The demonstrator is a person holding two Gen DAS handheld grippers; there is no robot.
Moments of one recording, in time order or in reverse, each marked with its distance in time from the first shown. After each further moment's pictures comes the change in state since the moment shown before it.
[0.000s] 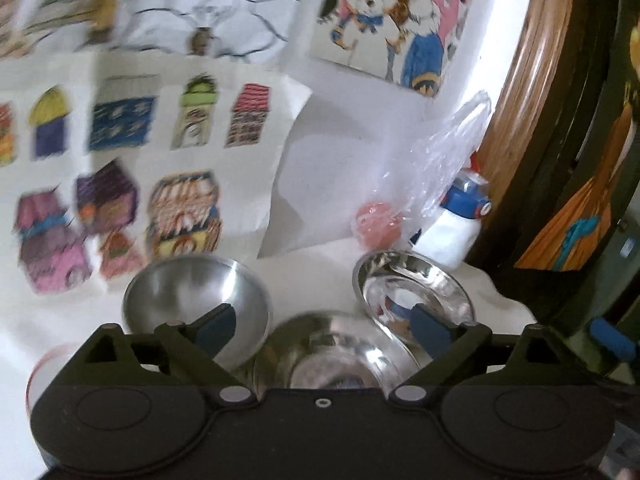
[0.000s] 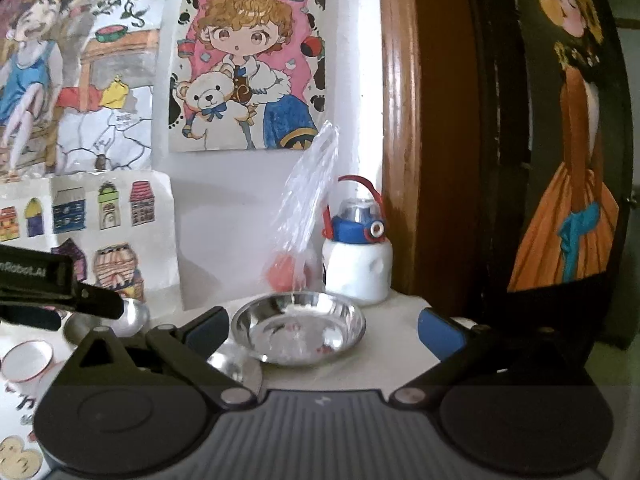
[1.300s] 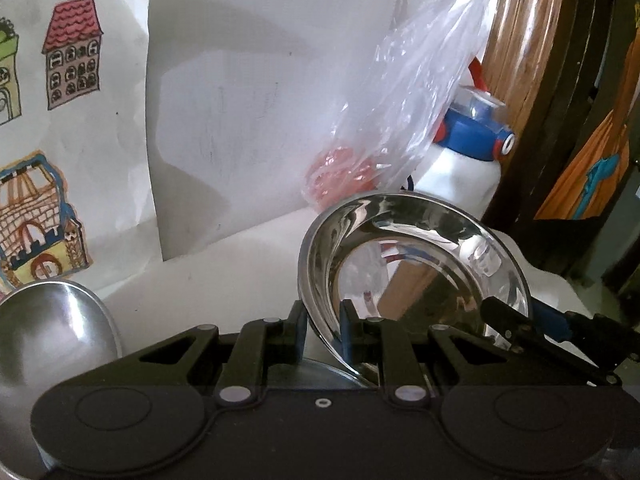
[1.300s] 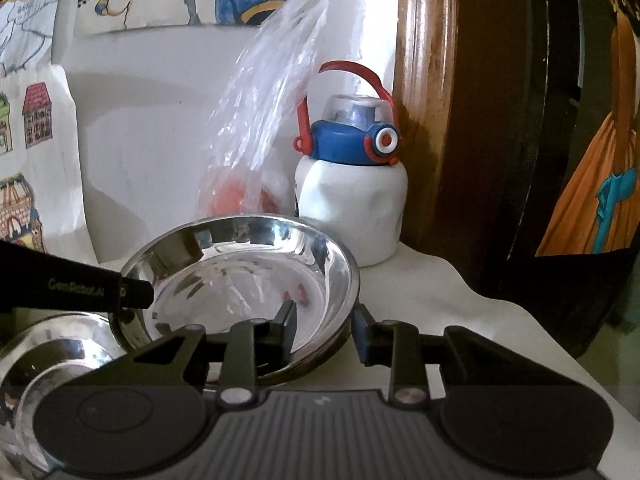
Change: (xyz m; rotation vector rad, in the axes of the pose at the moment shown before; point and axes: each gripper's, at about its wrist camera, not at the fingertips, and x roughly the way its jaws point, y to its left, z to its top) left arm 0.163 -0.061 0.009 0.145 0.122 0.021; right arm 0.190 -0.025 -0.015 -0.073 0.206 -0.017
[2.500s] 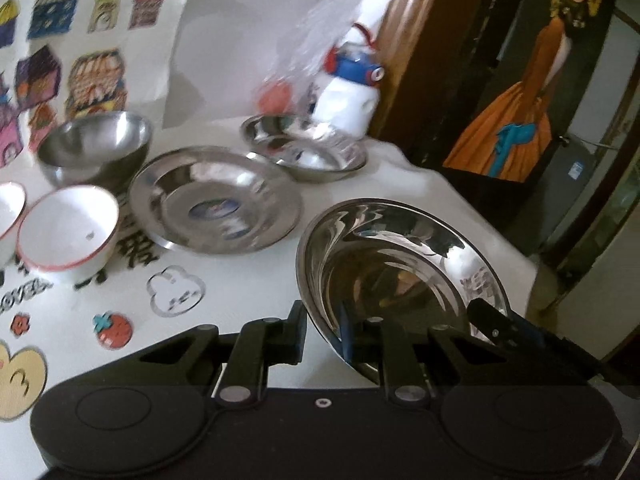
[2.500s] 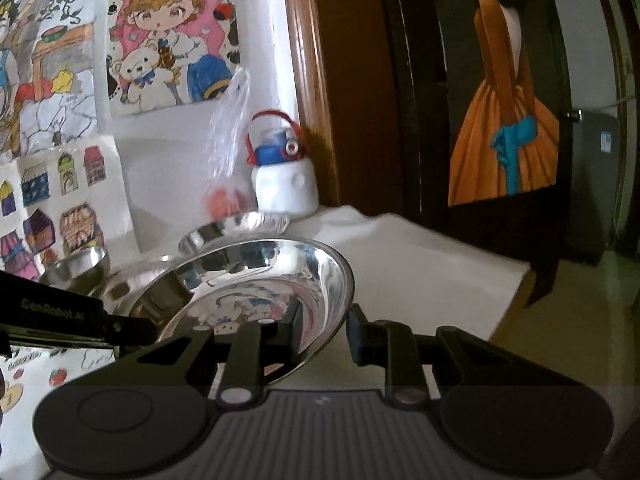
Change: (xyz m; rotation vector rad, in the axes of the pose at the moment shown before) left arm -0.166 -0.038 -0.148 -0.027 0.026 -0.170; right arm -0.210 -0.042 -0.097 0.222 -0.108 -0.048
